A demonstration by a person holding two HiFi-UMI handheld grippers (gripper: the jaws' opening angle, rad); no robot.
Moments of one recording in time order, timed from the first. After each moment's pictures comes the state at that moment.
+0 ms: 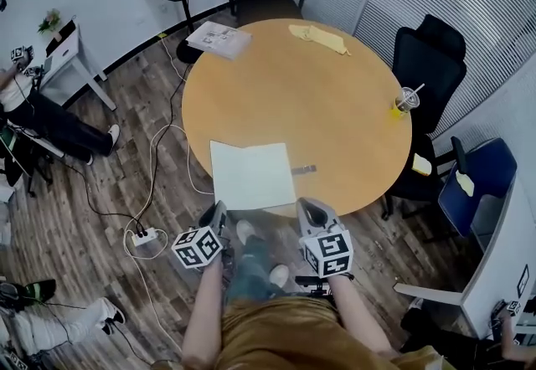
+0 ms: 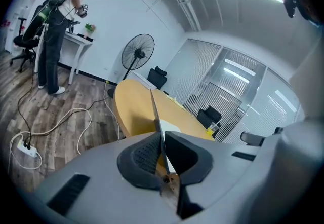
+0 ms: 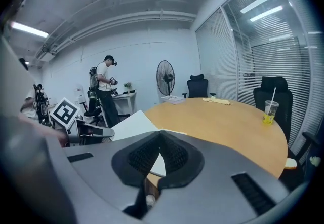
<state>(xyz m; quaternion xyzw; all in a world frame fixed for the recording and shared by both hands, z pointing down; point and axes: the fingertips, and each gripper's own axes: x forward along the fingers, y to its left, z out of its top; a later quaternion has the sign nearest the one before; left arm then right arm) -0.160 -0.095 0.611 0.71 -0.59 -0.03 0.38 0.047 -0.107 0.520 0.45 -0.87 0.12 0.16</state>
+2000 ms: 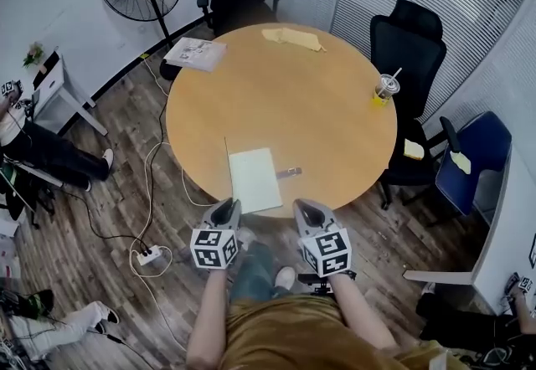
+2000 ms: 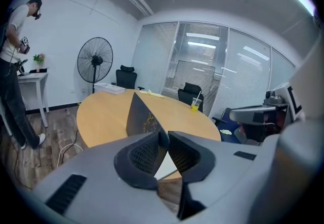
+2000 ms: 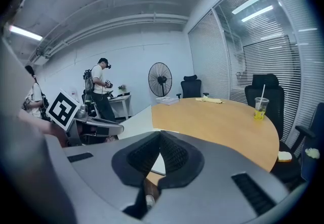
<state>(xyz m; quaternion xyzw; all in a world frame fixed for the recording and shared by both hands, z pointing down) -0.076 -0.116 0.572 0.82 -0.51 0.12 0.23 0.076 -0.098 0.519 0.48 -0.86 0.13 0.15</state>
